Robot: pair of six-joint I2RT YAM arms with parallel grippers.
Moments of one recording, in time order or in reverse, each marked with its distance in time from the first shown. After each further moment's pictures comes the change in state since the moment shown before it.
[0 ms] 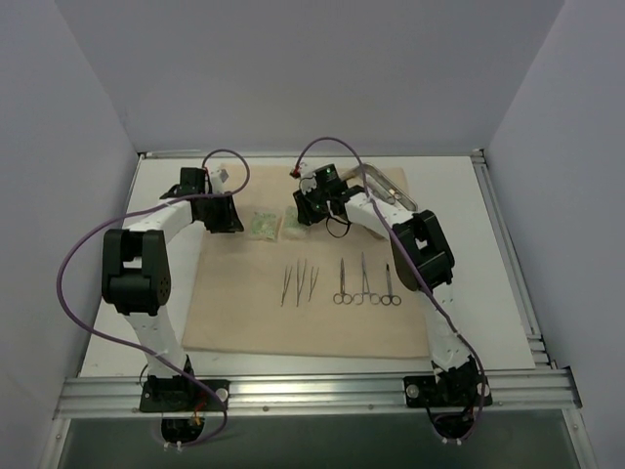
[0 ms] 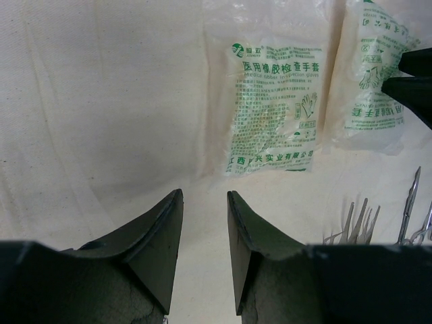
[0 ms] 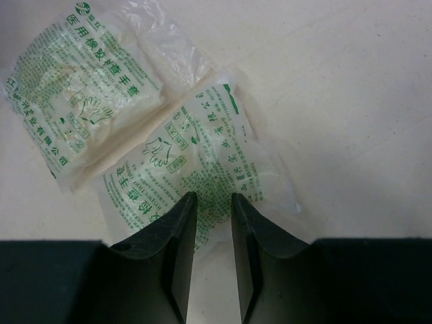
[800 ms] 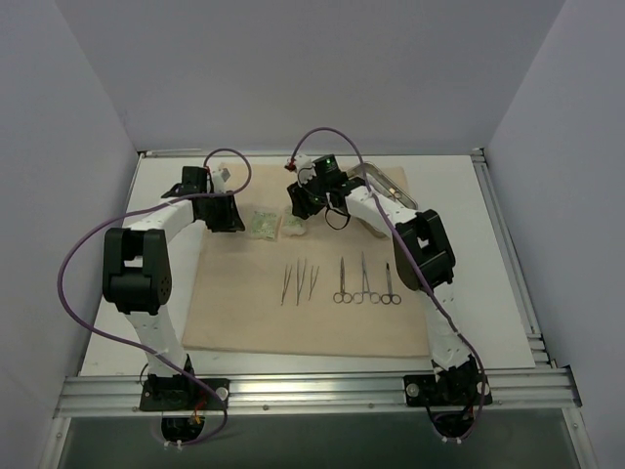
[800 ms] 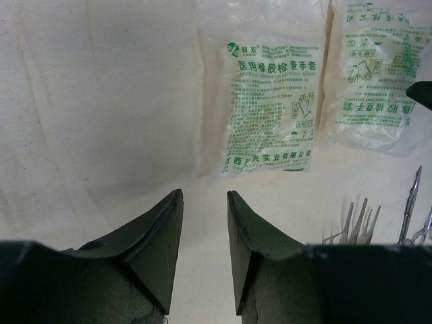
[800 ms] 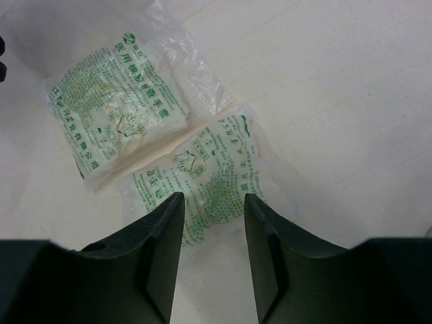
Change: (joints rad) left arm -0.011 0.000 0.000 0.000 -0.006 0.000; right arm 0.000 -0.004 0.066 -0.037 -0.066 -0.105
